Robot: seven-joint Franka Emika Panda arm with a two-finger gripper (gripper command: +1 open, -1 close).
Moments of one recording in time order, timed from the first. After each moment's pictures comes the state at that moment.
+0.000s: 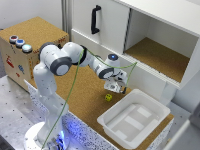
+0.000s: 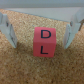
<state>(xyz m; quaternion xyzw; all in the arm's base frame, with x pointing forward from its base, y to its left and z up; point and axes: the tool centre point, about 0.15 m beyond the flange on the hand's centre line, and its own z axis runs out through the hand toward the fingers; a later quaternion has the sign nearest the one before) 0.499 -0.132 0.207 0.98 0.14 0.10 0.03</state>
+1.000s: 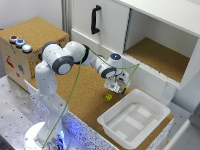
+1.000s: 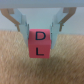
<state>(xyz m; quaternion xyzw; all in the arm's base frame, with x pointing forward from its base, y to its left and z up) 0.498 -0.167 0.264 0.99 0.03 0.14 0.03</state>
